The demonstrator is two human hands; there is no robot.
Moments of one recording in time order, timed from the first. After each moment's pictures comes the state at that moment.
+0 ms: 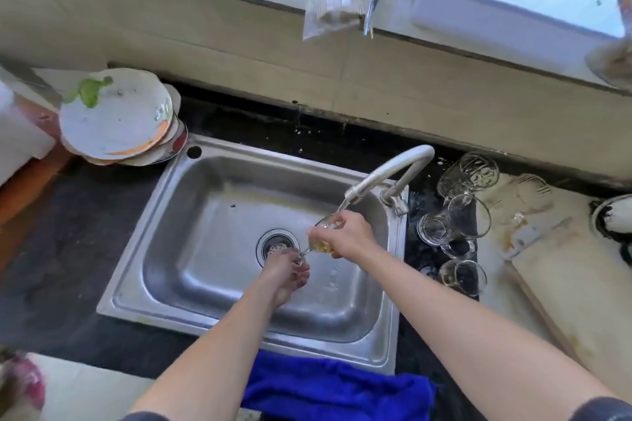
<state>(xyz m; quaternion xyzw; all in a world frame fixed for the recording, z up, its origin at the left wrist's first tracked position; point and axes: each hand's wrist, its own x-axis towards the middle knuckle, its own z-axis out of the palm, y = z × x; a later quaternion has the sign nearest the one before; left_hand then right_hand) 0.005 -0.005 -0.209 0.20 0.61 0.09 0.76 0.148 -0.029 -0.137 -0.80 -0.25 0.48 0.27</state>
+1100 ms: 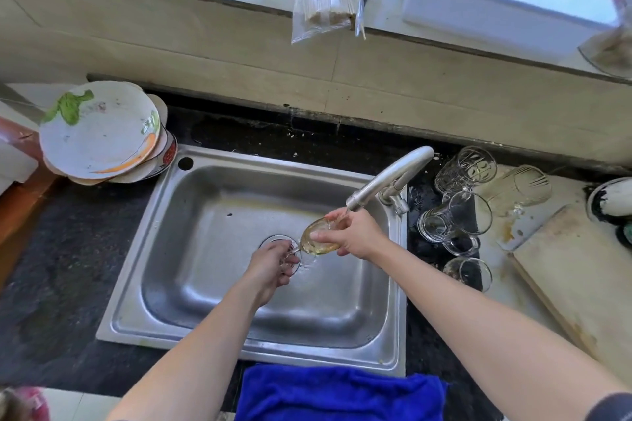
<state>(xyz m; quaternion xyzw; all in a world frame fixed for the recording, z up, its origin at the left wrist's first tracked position) -0.009 0.031 -0.211 0.28 0.59 0.06 0.75 0.165 -0.024 -0.135 -0.75 -0.27 0.53 0.30</state>
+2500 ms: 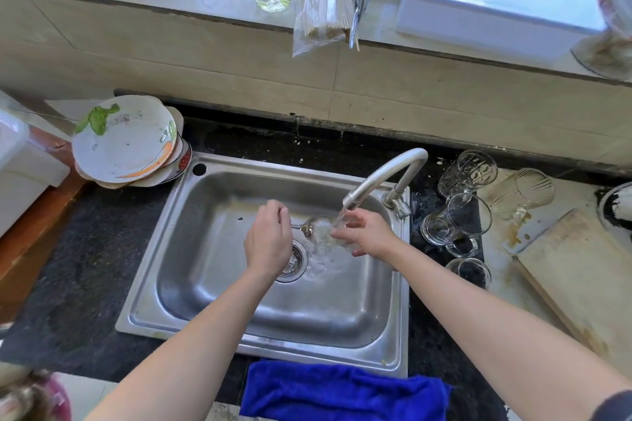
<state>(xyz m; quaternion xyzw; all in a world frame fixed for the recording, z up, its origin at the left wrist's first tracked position) 0.004 0.042 -0.142 0.73 0.60 0.16 0.30 0.180 -0.038 -0.127 -0.74 -0.25 0.55 0.31</state>
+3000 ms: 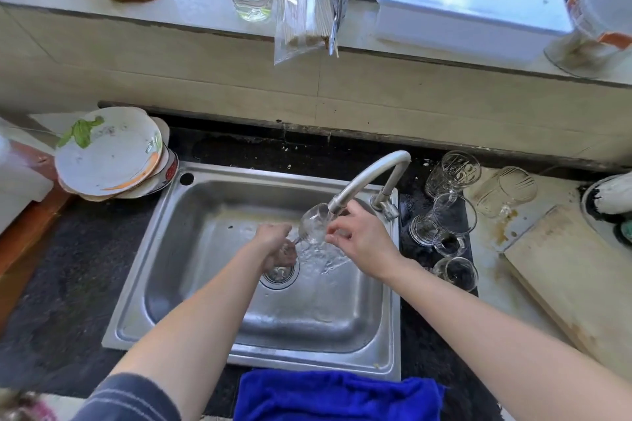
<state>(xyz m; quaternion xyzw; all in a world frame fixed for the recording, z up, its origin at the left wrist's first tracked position) 0.032 0.068 -0.171 0.33 0.63 -0.01 0.70 0.180 -0.054 -0.118 -0.72 -0.56 0.29 0.30</state>
